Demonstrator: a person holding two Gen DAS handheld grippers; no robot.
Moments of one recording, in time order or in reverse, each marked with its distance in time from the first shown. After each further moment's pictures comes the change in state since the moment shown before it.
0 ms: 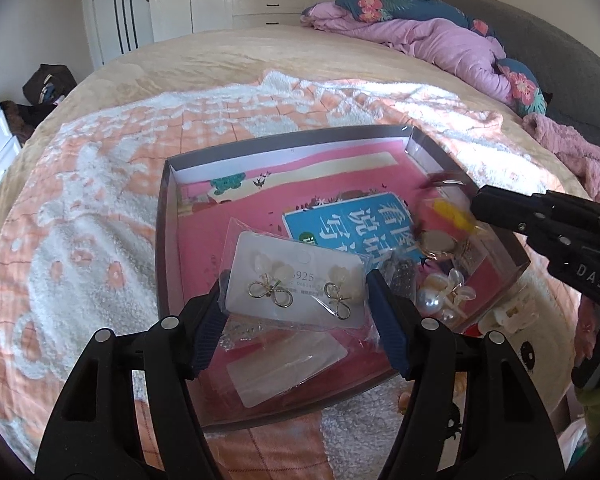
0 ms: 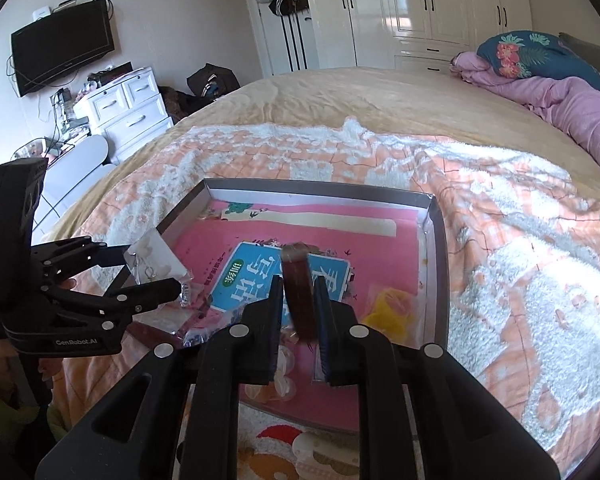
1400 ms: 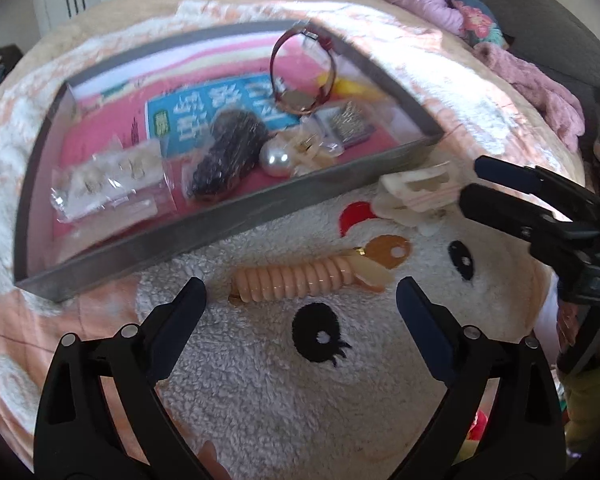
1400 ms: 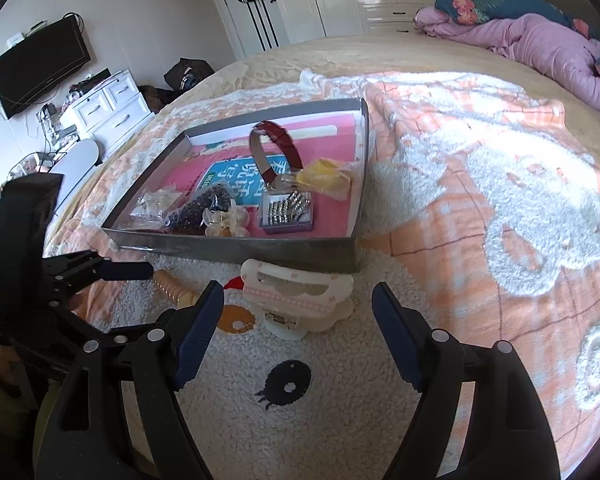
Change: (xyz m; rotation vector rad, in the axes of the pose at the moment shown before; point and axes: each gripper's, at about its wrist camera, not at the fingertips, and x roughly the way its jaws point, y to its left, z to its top) left arm 0.018 -0.083 -0.068 0.053 0.222 -0.146; right arm -0.057 -0.038 -0.097 0.145 0.078 0.003
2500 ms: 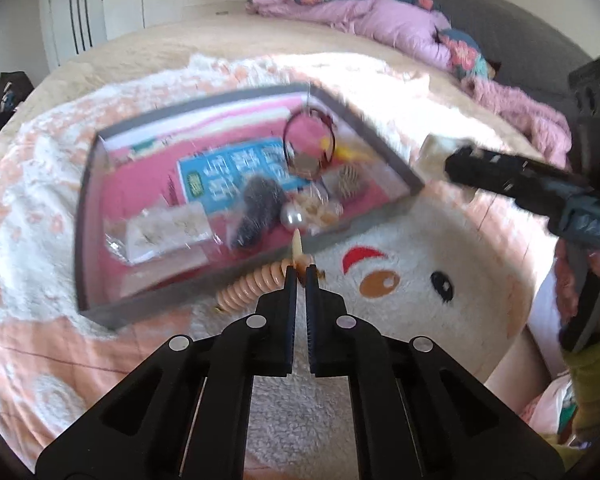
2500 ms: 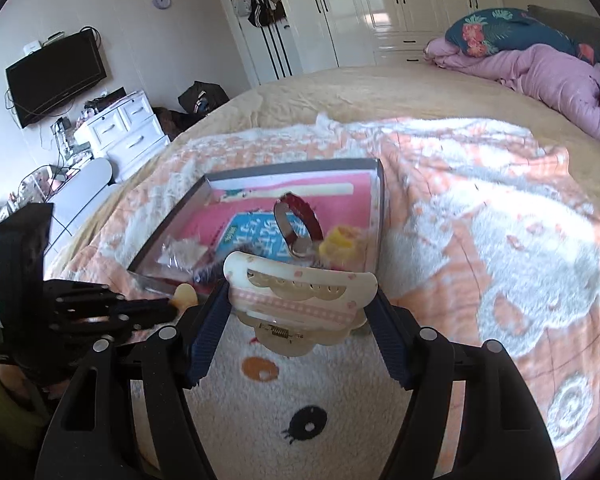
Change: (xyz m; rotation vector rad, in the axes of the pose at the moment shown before) left arm -0.062 0.004 0.007 0.031 -0.191 0.008; right arm -0.030 0.012 0.043 -0.039 -0.108 0.028
